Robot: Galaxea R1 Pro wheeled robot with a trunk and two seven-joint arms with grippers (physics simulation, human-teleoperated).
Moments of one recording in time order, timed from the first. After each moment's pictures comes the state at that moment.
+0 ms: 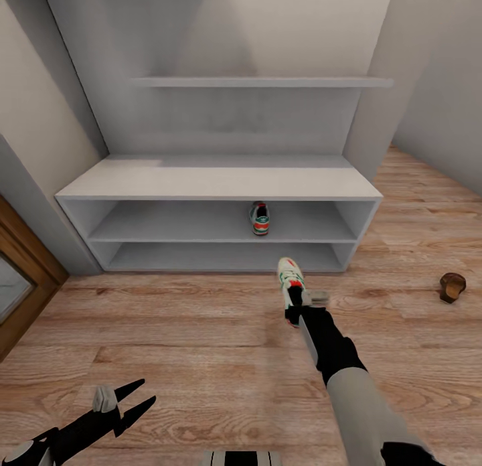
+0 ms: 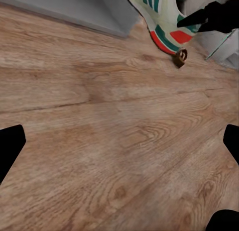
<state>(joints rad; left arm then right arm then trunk) -0.29 0.22 0.39 -0.70 0.12 -0.10 -1.31 -0.76 0.17 -0.13 -0.77 0.19 0.58 -0.17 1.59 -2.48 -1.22</state>
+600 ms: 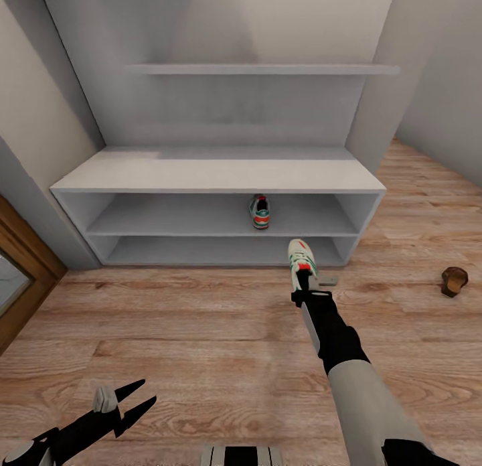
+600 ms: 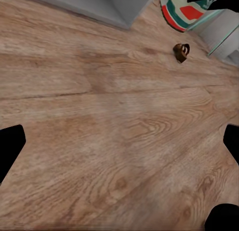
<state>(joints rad) -0.29 0.22 0.39 -0.70 0.12 -0.09 -1.31 -0.78 0.17 -0.13 -0.87 0.18 0.58 -0.26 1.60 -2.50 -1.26</state>
